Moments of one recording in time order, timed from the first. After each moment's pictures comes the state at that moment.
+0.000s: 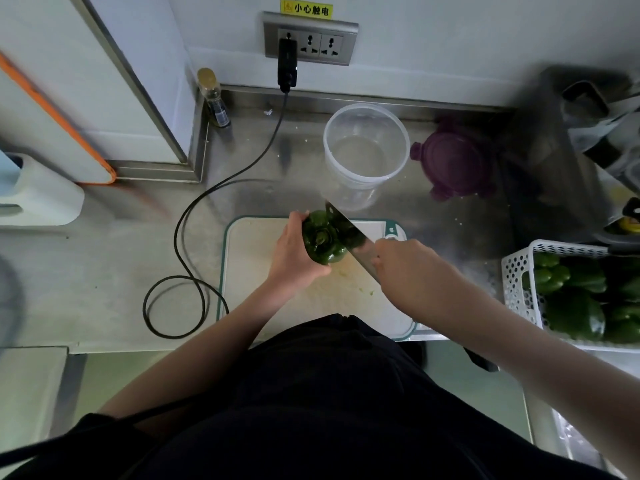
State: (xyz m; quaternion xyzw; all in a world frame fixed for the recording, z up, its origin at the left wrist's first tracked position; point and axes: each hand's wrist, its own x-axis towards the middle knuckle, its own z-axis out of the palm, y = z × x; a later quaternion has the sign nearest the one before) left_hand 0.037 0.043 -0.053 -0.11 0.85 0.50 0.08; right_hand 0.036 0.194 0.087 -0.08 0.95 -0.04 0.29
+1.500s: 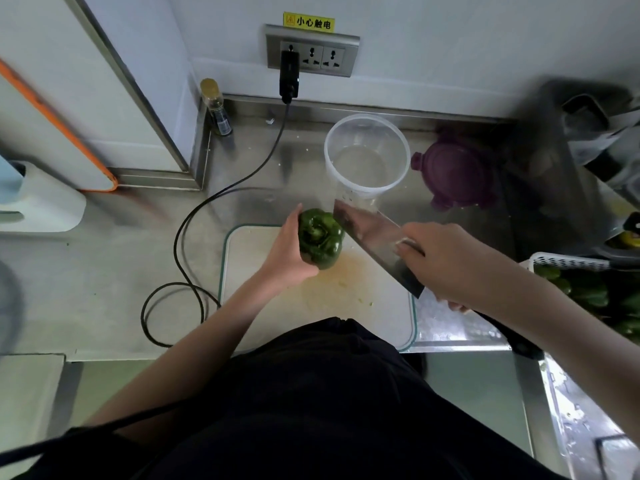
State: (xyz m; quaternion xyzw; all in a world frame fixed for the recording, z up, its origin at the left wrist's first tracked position) left_hand 0.016 0.026 -0.059 -0.09 0.83 0.54 0.13; right_hand 0.011 0.216 0.136 -0.09 0.94 -0.10 0.31
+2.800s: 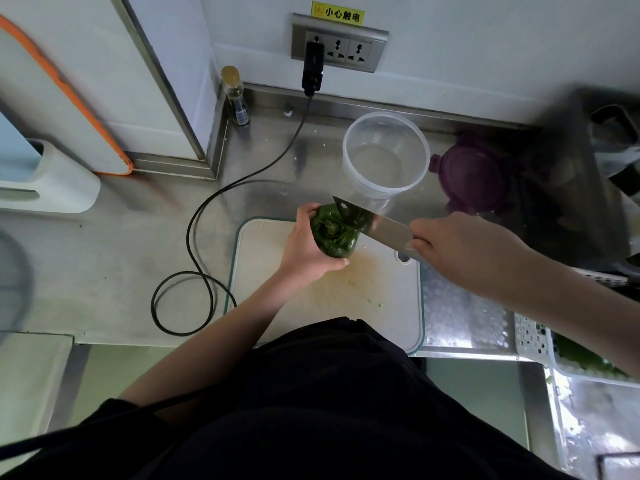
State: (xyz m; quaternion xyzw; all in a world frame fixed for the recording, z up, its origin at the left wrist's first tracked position) left_hand 0.018 0.035 -0.053 -0.14 0.81 0.57 0.08; right_hand -0.013 0.210 0.127 -0.20 0.93 0.08 0.28
